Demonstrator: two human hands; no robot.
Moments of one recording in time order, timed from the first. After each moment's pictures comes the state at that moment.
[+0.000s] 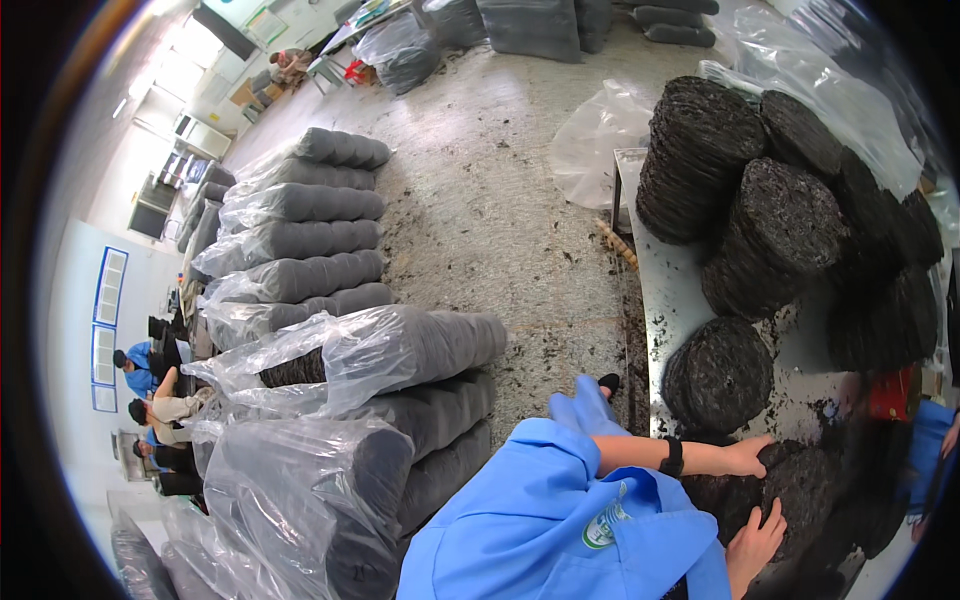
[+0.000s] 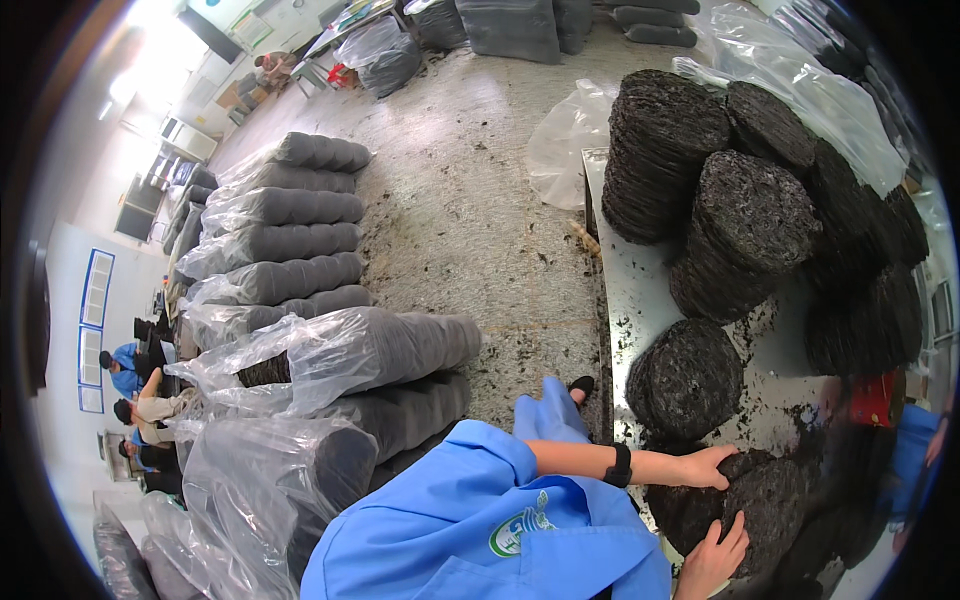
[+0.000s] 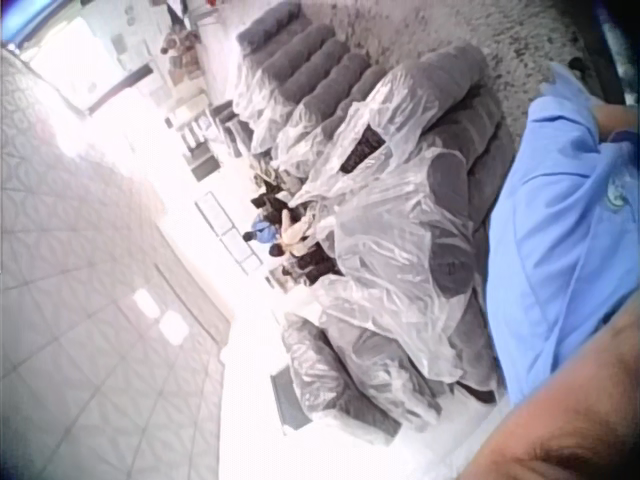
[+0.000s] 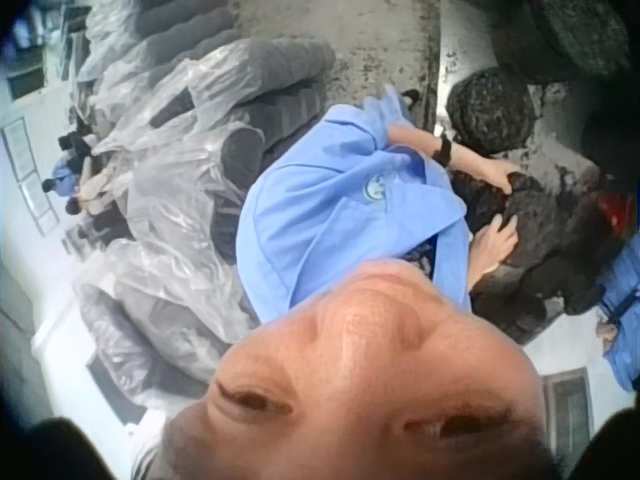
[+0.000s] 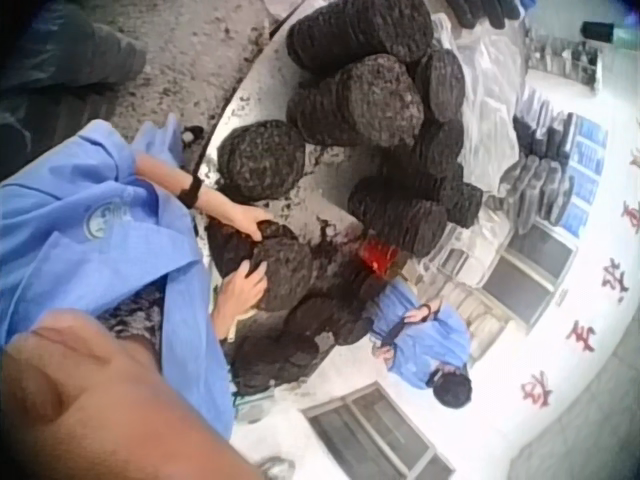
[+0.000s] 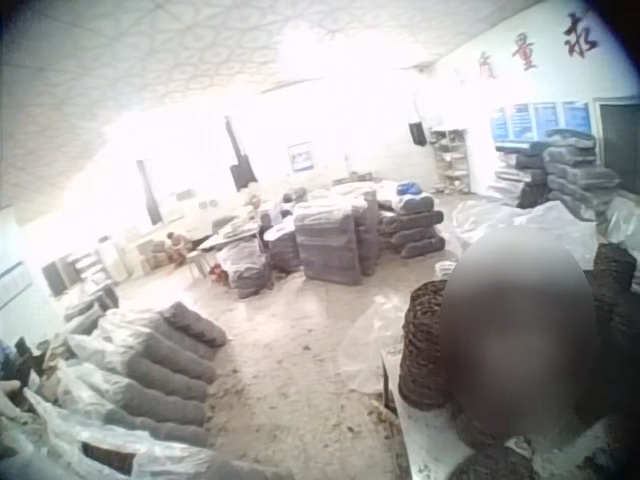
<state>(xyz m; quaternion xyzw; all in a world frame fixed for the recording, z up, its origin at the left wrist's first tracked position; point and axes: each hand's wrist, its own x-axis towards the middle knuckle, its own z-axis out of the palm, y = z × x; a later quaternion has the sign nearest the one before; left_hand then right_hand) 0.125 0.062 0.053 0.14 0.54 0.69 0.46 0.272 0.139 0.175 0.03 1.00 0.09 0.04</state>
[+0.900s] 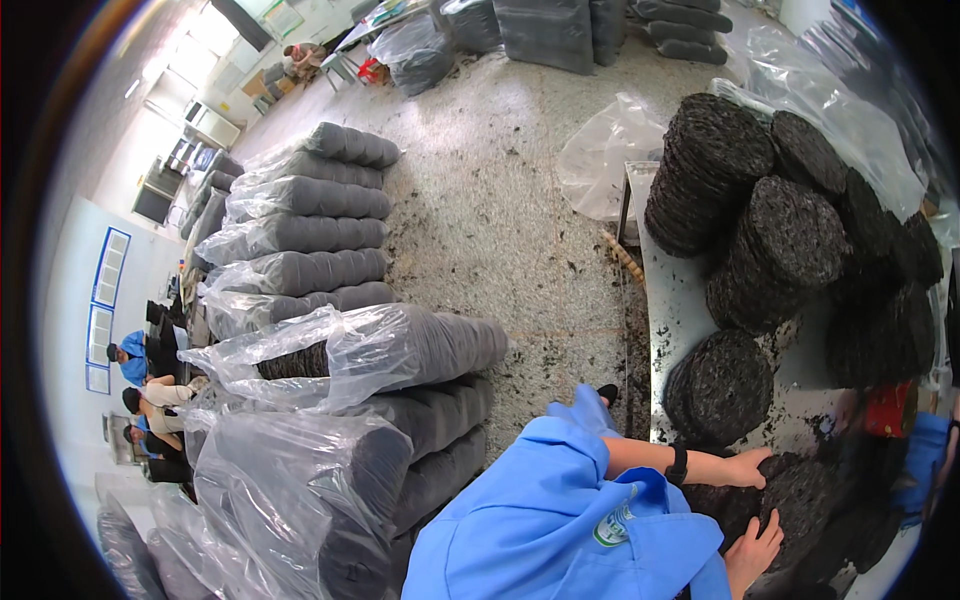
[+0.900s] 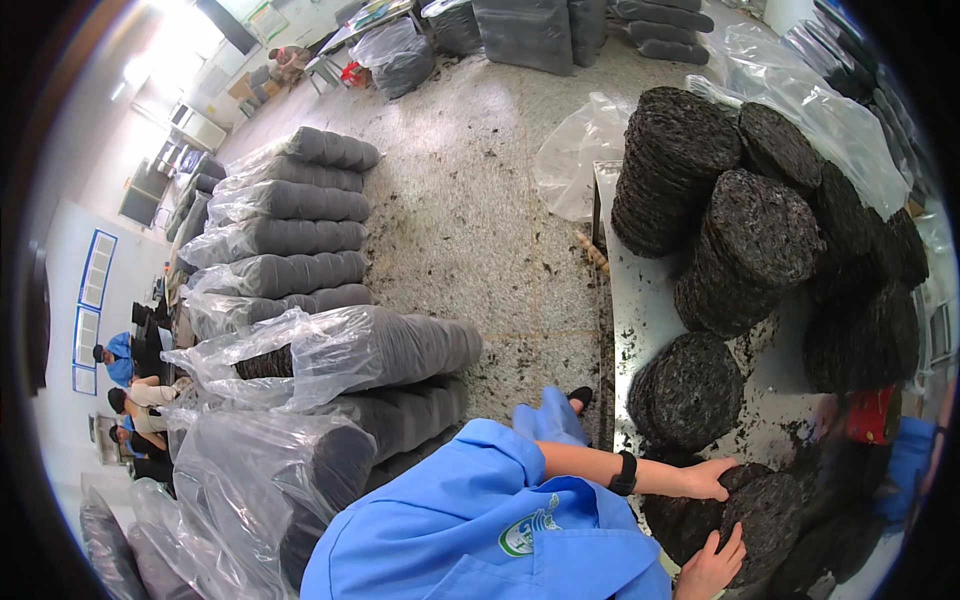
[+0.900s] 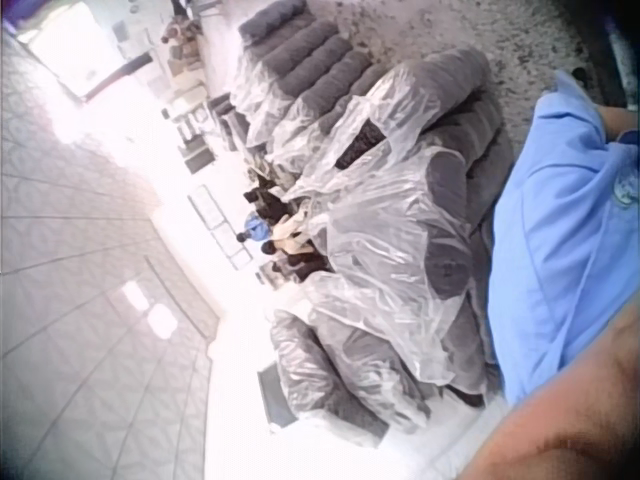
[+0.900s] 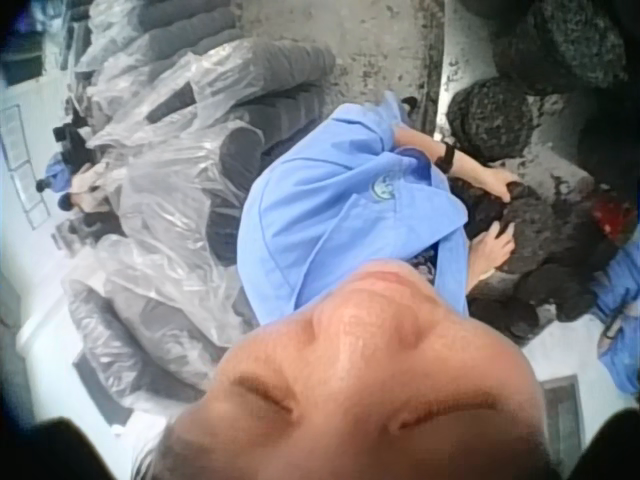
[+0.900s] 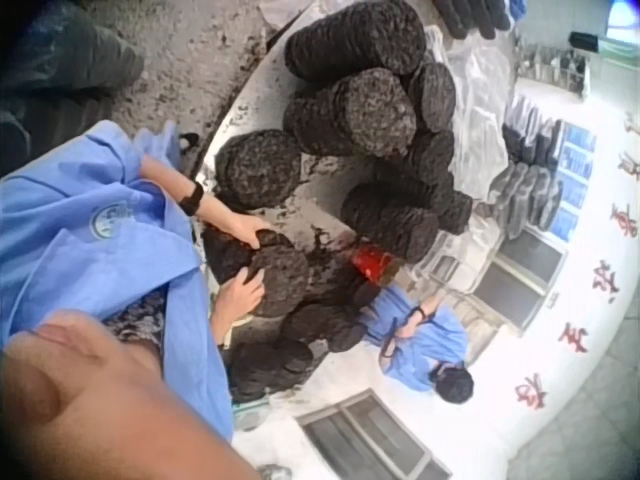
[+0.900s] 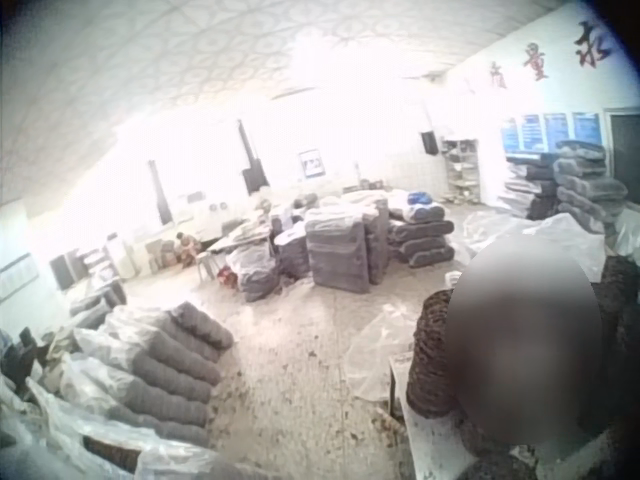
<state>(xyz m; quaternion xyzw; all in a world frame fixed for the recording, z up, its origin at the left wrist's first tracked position) 0.129 0.064 0.054 0.17 0.56 0.69 0.42 0.279 0.144 0.163 0.04 0.99 0.11 0.04</state>
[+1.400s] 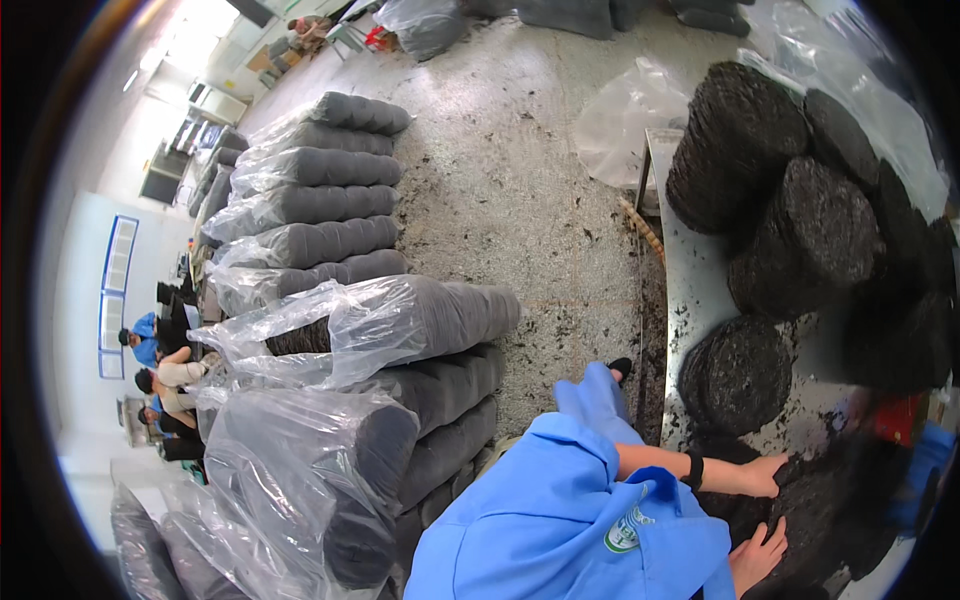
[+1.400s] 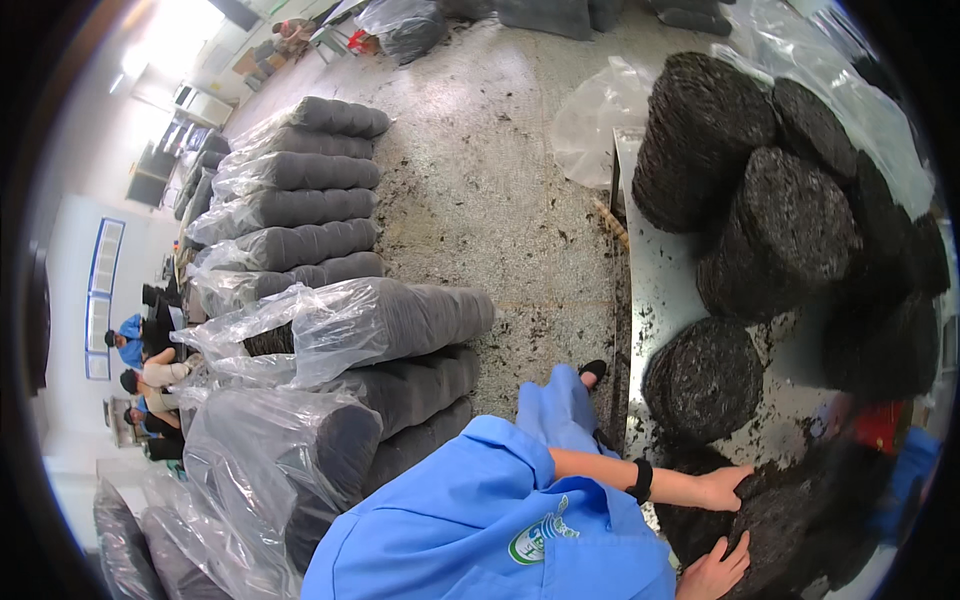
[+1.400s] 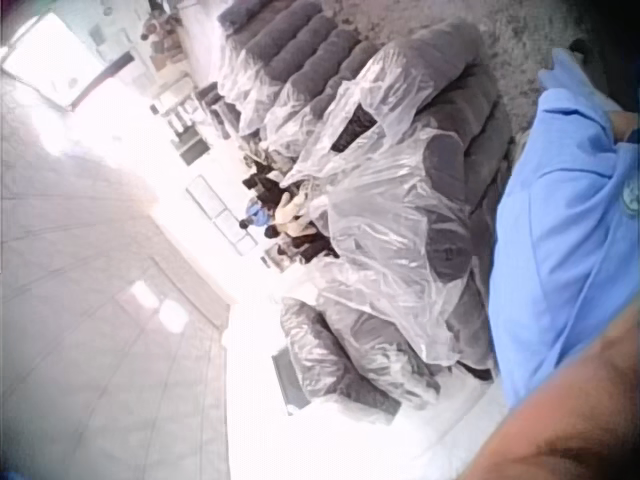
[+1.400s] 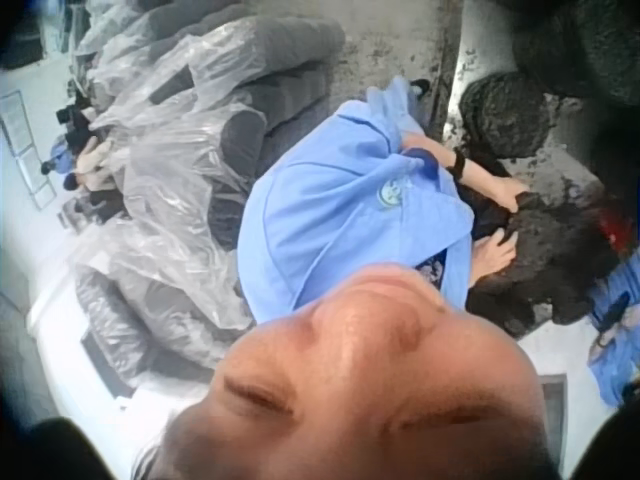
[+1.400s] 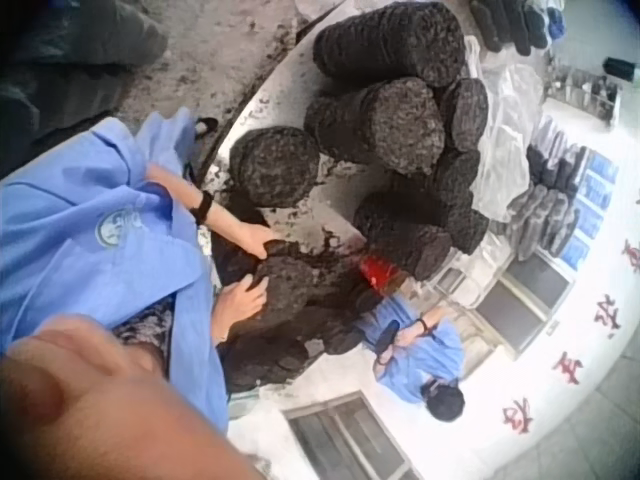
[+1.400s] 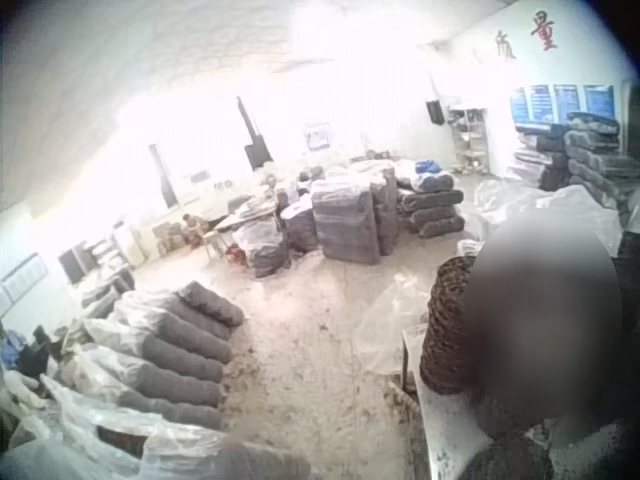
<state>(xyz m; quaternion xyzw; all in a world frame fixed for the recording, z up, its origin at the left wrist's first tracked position) 0.166 0.113 0.011 0.13 0.63 0.69 0.34 0.288 0.149 0.156 0.07 0.99 0.14 0.06</state>
